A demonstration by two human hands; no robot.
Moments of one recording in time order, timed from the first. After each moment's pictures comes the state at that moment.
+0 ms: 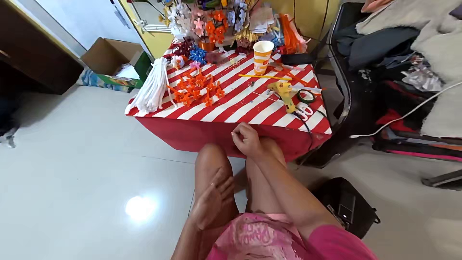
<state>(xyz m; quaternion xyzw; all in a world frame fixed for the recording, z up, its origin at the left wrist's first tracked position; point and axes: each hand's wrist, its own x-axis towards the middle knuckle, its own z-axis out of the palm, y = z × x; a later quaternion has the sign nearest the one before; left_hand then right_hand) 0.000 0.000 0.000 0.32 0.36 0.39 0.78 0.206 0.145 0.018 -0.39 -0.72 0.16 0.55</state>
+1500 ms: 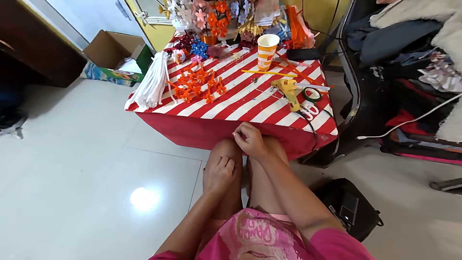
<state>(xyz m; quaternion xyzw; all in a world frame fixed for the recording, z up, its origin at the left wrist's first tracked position) 0.050 0.065 -0.046 0.81 0.48 0.33 -0.06 0.215 0.139 0.022 -0.41 -0.74 0.21 0.50</state>
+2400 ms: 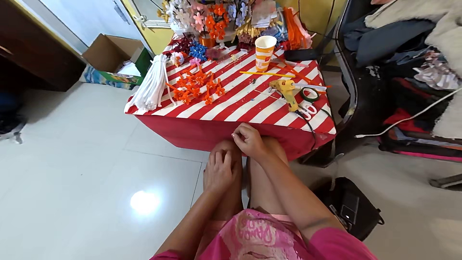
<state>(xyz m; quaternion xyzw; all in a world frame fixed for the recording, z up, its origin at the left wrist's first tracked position) 0.053 0.064 -0.030 0.79 0.54 0.28 0.00 0.215 0.138 0.023 -0.41 -0.74 0.21 0.49</state>
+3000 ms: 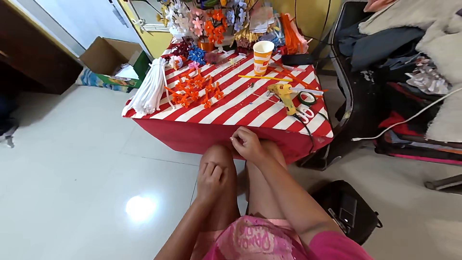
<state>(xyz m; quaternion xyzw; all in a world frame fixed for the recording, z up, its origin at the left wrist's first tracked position) 0.025 0.058 -0.032 0.78 0.49 0.39 -0.07 0.214 0.138 0.024 -0.41 -0.74 0.20 0.49</state>
